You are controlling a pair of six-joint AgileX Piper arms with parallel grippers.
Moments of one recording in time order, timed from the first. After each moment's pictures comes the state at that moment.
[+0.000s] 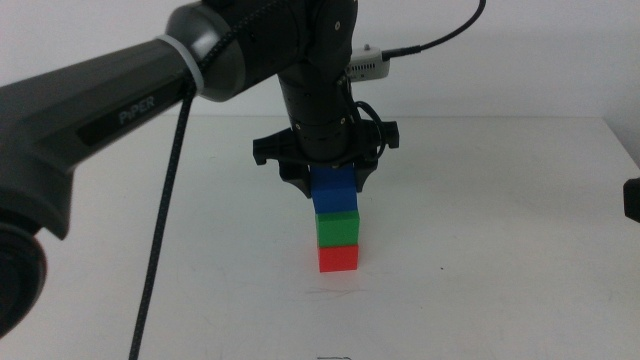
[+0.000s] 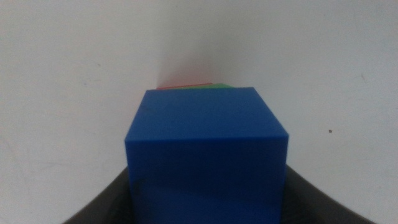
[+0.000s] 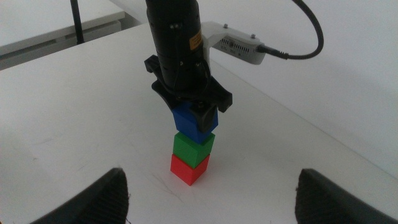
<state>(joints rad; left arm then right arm) -0.65 1.98 -1.86 0.00 1.24 -0.66 0.43 0.67 -1.00 0.34 0.83 -0.49</state>
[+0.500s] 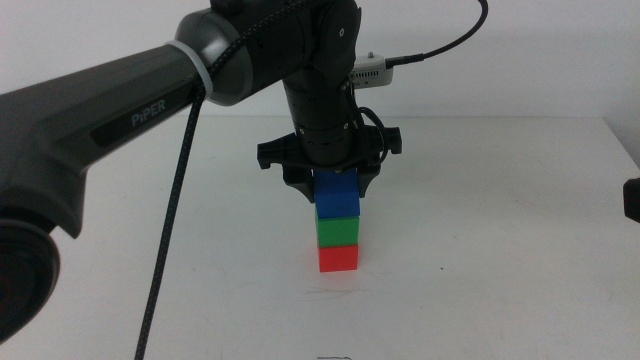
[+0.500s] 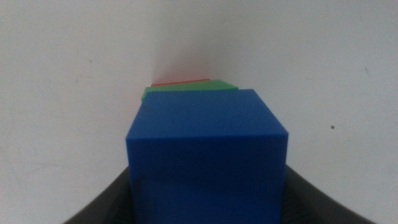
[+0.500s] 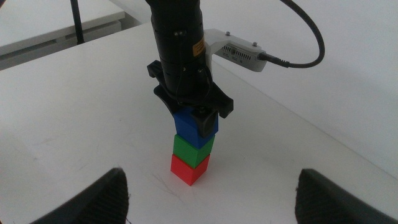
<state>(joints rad) -0.65 2.00 -1.87 -0.01 1.24 -0.65 0.43 0.67 -1.00 0.34 0.83 -0.49</state>
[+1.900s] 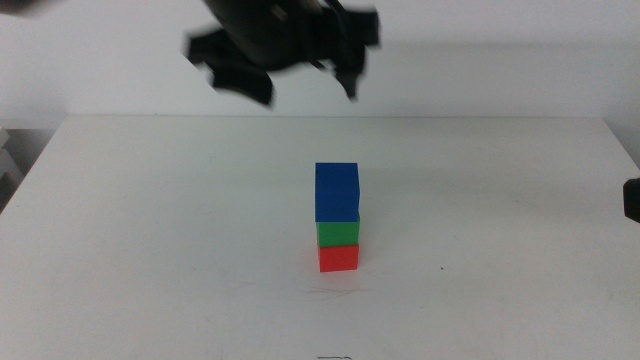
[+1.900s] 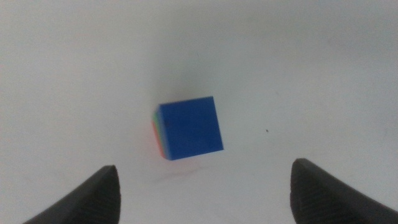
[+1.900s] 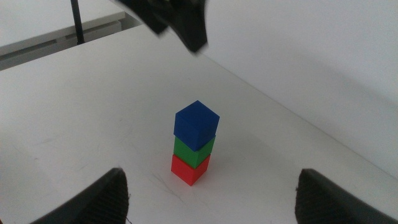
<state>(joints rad) -0.65 1.67 -1.87 0.04 1.26 -0.50 0.43 0.67 -1.00 0.34 0.83 -0.49</state>
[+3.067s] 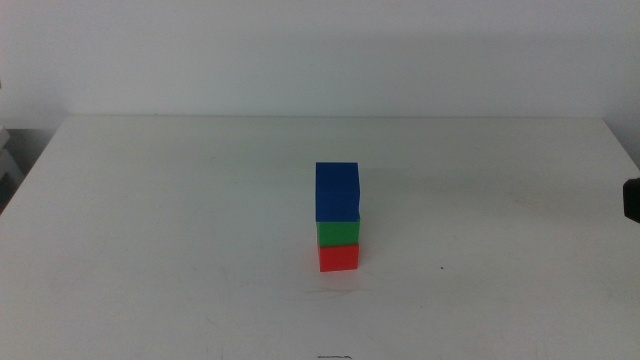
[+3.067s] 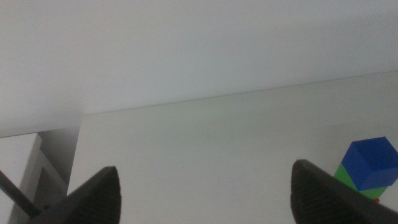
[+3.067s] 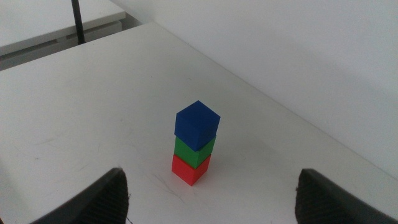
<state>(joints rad) -0.14 0.72 -1.07 -0.01 0.81 0.05 0.43 0.67 -1.00 0.34 0.83 -0.49</state>
